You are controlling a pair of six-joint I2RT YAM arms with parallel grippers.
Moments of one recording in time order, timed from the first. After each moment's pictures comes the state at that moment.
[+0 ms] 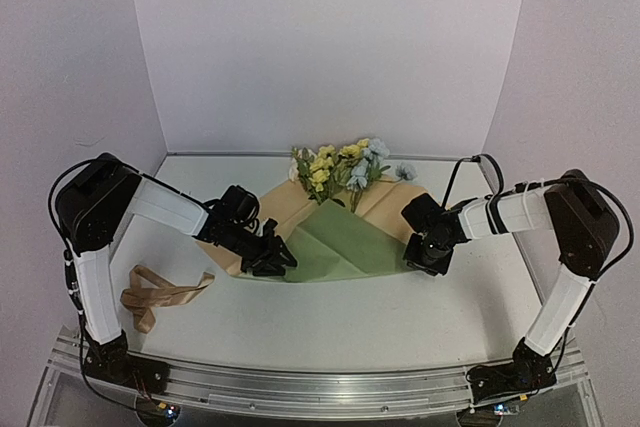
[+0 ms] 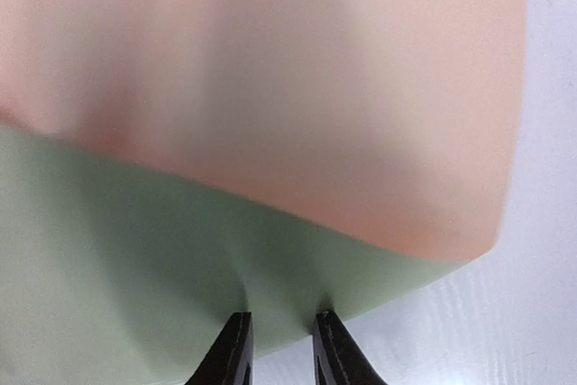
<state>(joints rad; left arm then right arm) -0.65 1.95 1.03 -0.04 0.65 -0.86 0.61 1.77 0.96 -0.44 0.24 0.97</state>
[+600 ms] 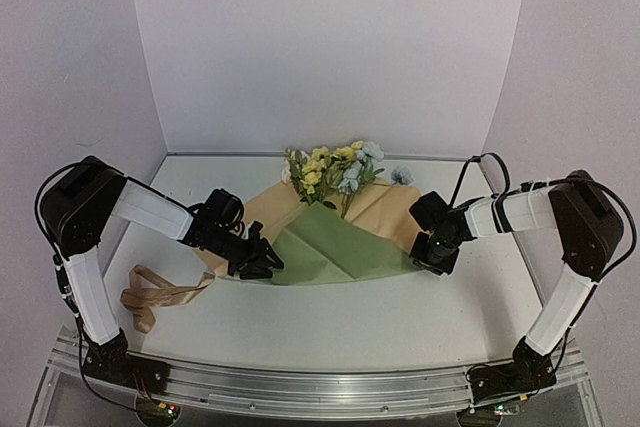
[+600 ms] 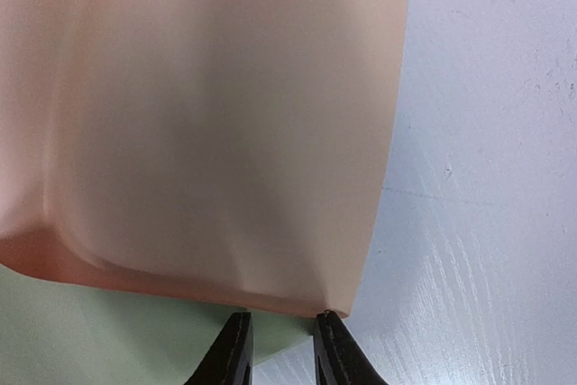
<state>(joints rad) -0.58 1.86 0.89 -0.01 0.65 -0.86 0.55 1.74 0.93 -0.45 0.21 0.97</state>
